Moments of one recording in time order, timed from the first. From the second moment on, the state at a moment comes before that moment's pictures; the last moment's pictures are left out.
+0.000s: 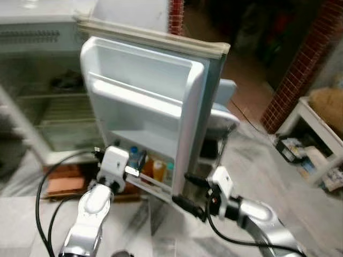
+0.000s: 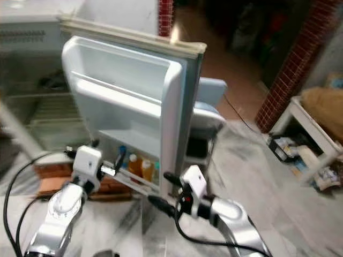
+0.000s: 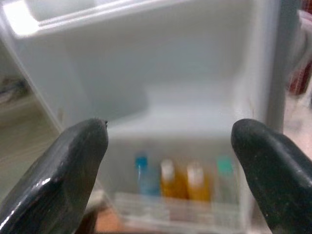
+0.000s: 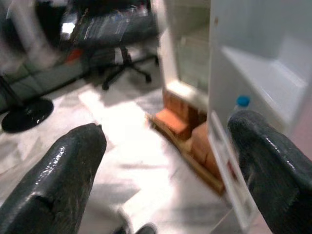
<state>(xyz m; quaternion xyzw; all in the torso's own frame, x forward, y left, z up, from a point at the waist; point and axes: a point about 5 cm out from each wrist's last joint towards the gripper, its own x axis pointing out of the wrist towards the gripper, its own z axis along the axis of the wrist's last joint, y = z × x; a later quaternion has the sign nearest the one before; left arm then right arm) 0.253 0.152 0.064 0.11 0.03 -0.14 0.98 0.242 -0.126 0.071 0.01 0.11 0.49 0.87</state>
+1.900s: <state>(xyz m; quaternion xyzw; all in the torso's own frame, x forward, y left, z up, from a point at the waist) 0.256 0.175 0.058 0.08 0.04 -0.05 0.99 0.291 -0.154 0.102 -0.05 -0.06 0.10 0.99</state>
